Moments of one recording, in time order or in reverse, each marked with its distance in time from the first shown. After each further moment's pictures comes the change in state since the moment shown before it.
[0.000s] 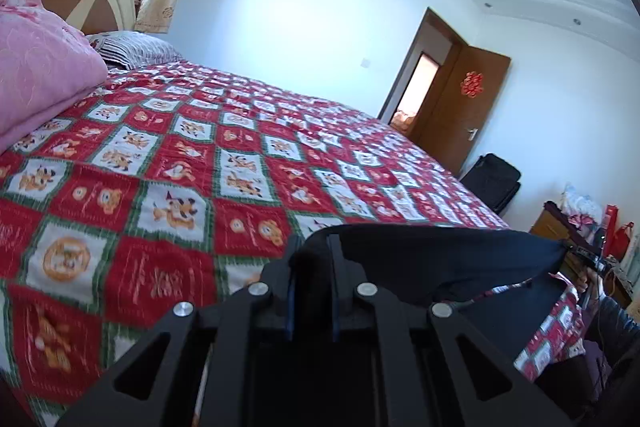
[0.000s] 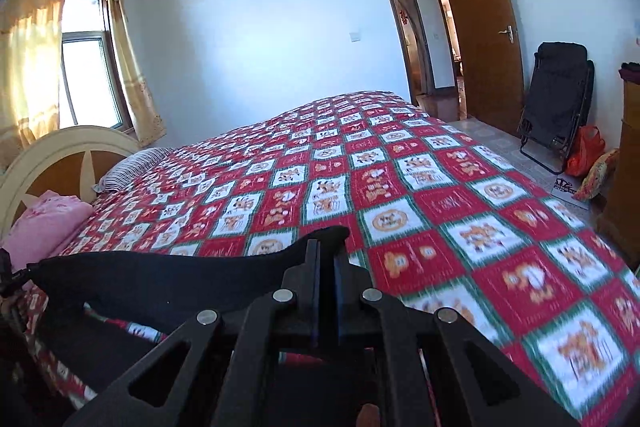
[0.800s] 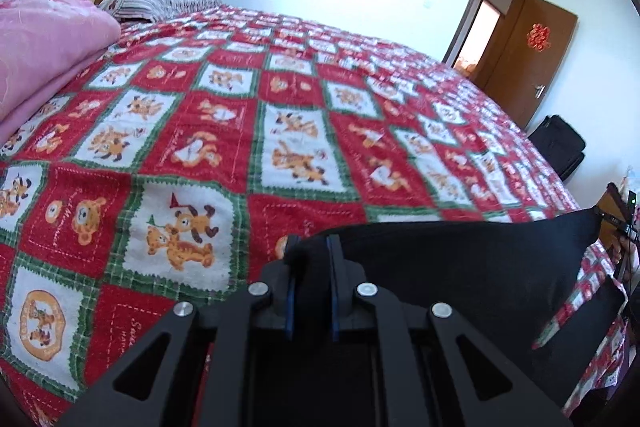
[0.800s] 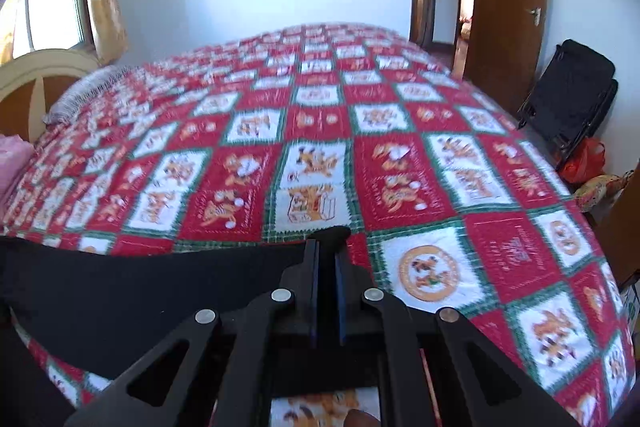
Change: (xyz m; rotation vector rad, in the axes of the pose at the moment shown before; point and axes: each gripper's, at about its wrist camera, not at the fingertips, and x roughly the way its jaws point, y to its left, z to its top) left arm 0.114 0.028 0.033 -0.017 0.225 0.229; right arm 0.195 0.028 0.065 -0.149 0.255 -0.127
